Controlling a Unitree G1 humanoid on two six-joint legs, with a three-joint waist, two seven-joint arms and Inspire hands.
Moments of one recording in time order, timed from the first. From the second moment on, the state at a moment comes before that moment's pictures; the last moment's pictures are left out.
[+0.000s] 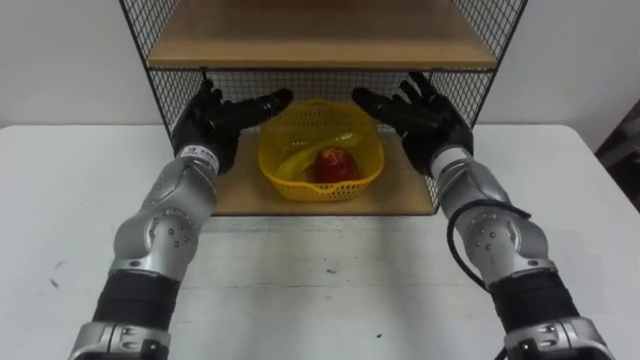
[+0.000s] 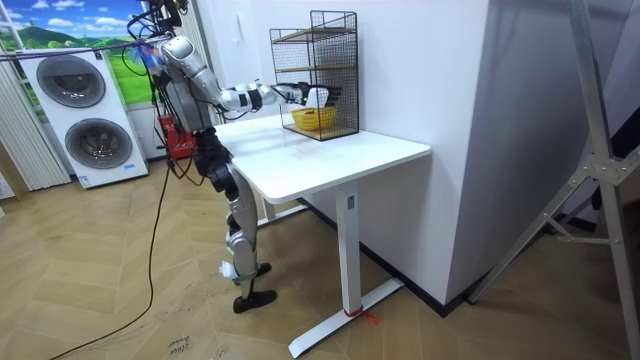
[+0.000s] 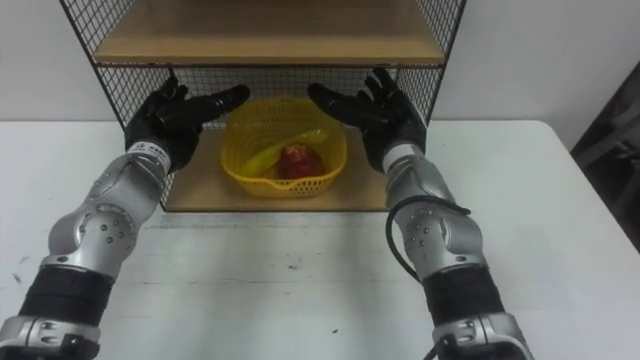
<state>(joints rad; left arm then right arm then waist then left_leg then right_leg) -0.45 0.12 0.04 0.32 -0.65 0.26 0.25 -0.41 -0.17 0.05 0.34 0.64 0.19 -0.15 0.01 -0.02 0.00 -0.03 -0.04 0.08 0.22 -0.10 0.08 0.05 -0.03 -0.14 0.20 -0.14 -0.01</state>
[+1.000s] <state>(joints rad) -0.04 0.14 0.00 0.00 -0.38 0.15 0.06 -0.01 -0.19 0.03 0.01 0.39 0.15 0.00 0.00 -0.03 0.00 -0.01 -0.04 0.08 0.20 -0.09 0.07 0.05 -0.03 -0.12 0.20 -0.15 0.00</state>
